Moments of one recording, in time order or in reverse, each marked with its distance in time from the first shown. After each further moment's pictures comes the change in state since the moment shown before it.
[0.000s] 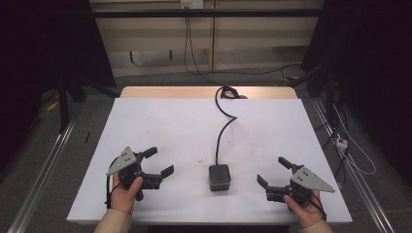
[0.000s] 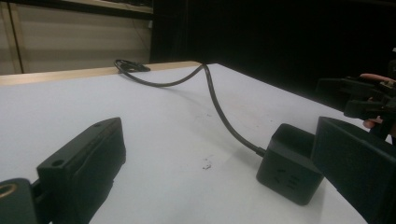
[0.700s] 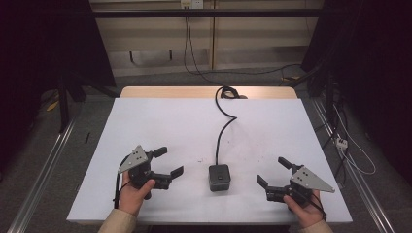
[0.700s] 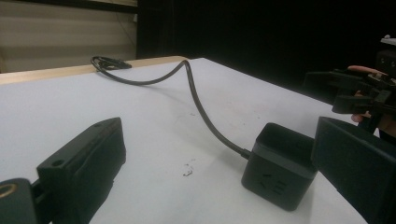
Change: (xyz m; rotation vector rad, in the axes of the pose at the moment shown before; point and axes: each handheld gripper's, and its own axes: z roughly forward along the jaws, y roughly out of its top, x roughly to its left) left arm -0.011 0.002 0.020 0.032 -0.045 0.026; right arm 0.000 0.000 0.000 0.001 0.000 -0.004
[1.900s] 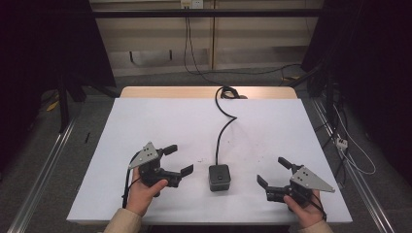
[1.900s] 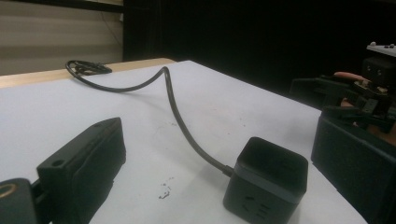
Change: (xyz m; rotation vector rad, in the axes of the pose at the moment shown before) left arm -0.012 0.010 0.023 0.001 -0.049 -0.008; right arm 0.000 0.000 0.000 0.002 0.006 0.001
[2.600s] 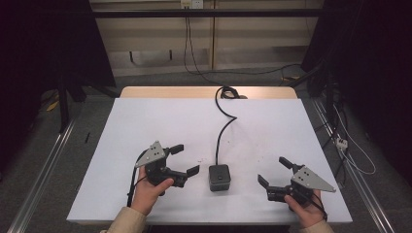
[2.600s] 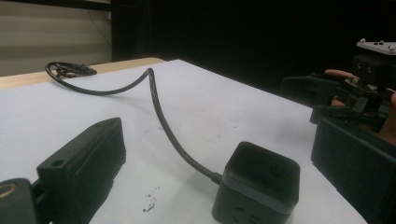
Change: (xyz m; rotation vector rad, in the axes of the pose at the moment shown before) left arm -0.005 0.003 0.013 0.015 -0.038 0.016; right arm -0.002 0.000 -0.001 -0.002 -0.007 0.001
